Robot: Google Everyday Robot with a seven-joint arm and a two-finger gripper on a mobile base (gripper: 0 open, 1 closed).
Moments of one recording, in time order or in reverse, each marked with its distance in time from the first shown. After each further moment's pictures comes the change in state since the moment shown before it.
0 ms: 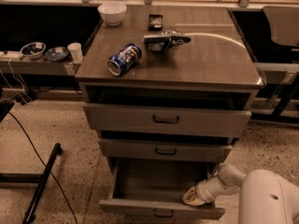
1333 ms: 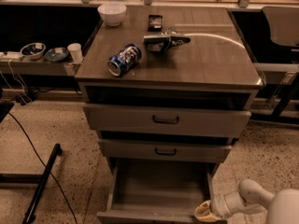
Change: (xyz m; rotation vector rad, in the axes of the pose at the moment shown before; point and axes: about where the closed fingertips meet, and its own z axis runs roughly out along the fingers) arm 0.002 0.083 -0.042 -0.051 -0.196 0.154
